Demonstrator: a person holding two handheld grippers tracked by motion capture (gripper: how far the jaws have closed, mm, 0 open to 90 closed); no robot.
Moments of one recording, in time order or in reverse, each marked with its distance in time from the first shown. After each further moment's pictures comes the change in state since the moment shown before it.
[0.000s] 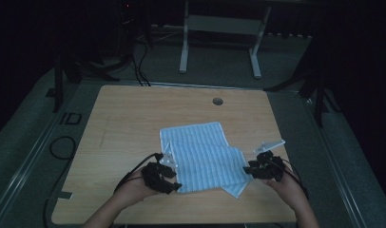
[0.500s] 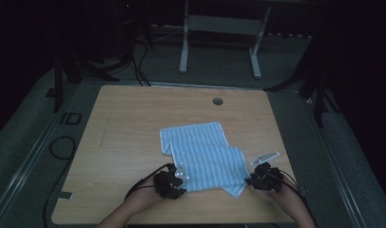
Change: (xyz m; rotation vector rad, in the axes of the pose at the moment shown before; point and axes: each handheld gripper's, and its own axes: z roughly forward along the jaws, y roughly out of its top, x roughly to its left) left arm -0.002 -0.002 0.046 0.087 0.065 0.042; right arm 0.007 -0.031 0.022 0.097 -0.009 -0.011
